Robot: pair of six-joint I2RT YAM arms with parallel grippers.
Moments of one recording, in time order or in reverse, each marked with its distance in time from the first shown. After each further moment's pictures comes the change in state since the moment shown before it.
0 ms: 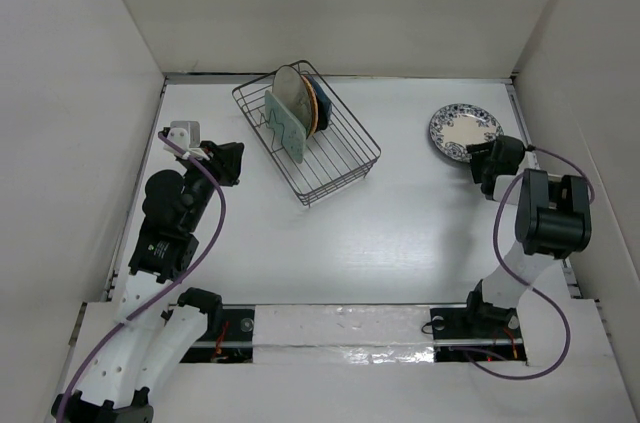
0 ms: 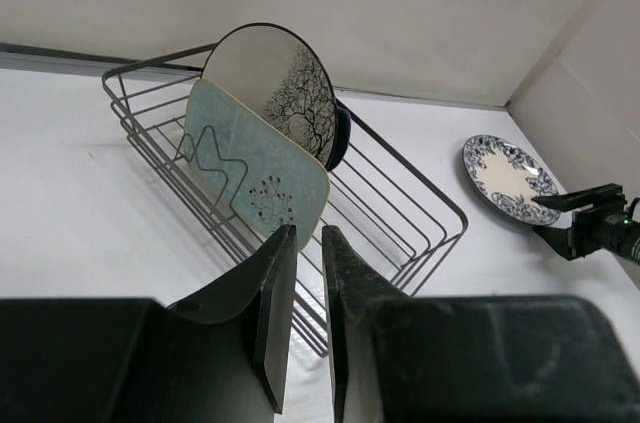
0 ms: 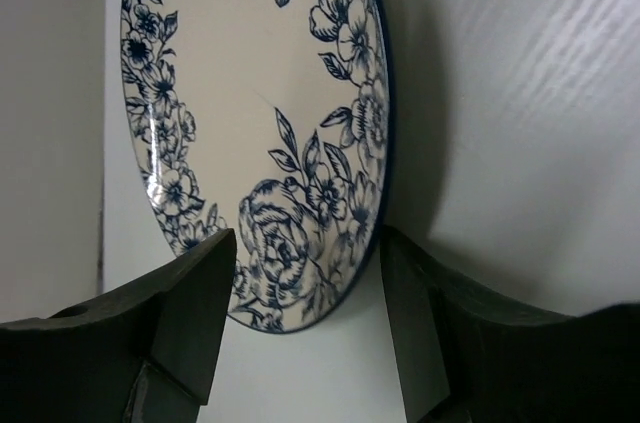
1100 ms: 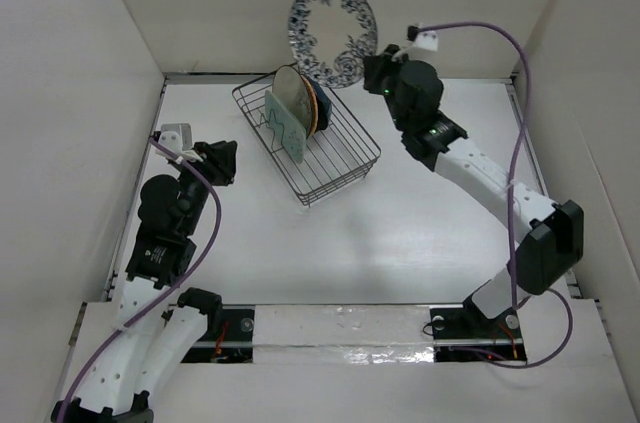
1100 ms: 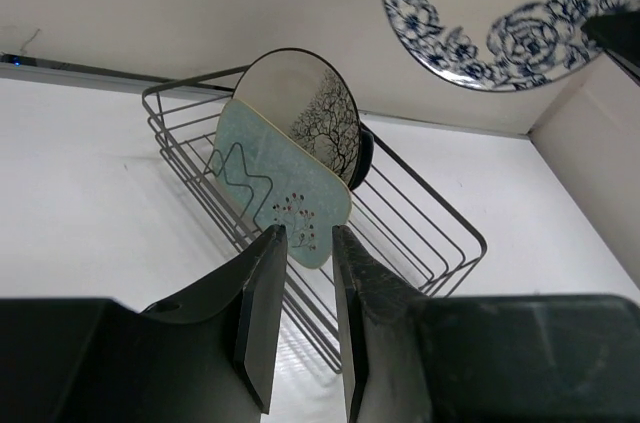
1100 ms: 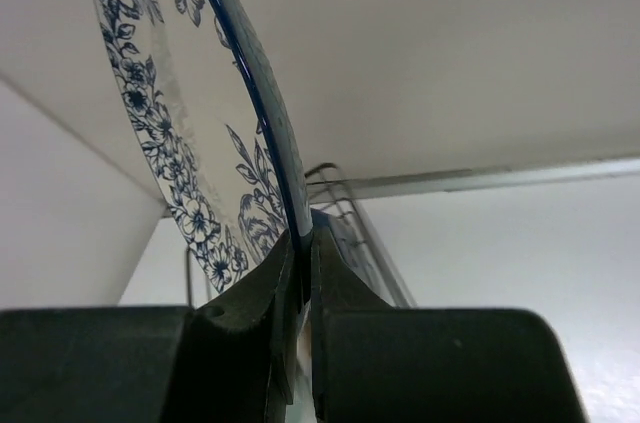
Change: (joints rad) left arm 0.000 -0.027 0.000 -0.001 -0.075 0.011; right arm 0.767 -0.218 0.655 -0.246 0.320 -0.668
